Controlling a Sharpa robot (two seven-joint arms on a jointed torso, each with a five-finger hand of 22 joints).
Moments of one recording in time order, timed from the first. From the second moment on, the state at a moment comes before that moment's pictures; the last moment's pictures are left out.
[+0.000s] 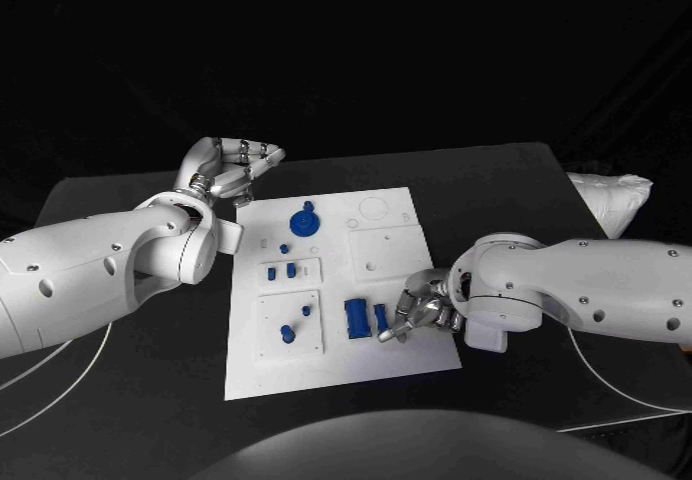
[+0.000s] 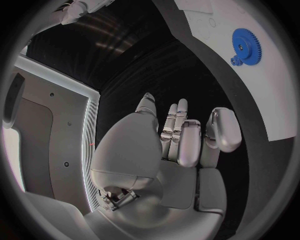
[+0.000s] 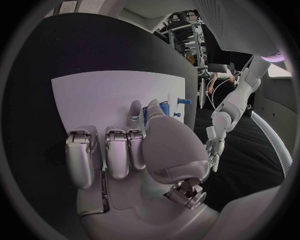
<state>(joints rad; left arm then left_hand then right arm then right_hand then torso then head) 1.31 -0.70 -0.22 1.39 -0.27 -0.58 0.44 1.37 -0.02 -0.11 0.29 0.20 0.99 0.15 0.07 0.07 1.13 0.09 0.10 0.07 1.46 0.02 1.37 1.29 0.06 1.36 0.13 1.25 1.31 1.22 -0.96 -0.24 1.85 -0.75 0.01 -0.67 1.23 0.11 -0.09 0.23 0.05 0.97 0.03 0.61 0.87 1.47 -0.03 1.57 1.31 1.46 -0.08 1.57 1.31 0.01 1.47 0.04 1.57 1.31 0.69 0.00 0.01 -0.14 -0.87</state>
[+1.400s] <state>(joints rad) 1.31 -0.71 -0.22 1.39 -0.27 -0.57 0.44 1.37 -0.02 -0.11 0.29 0.20 0.99 0.15 0.07 0.07 1.13 0.09 0.10 0.07 1.46 0.02 1.37 1.29 0.06 1.36 0.13 1.25 1.31 1.23 -1.02 -0.24 1.89 -0.78 -0.06 -0.61 1.29 0.02 -0.09 0.17 0.05 1.00 0.01 0.60 0.90 1.47 -0.04 1.57 1.31 1.47 -0.09 1.57 1.31 0.01 1.47 0.04 1.57 1.31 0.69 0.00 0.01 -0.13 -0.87</state>
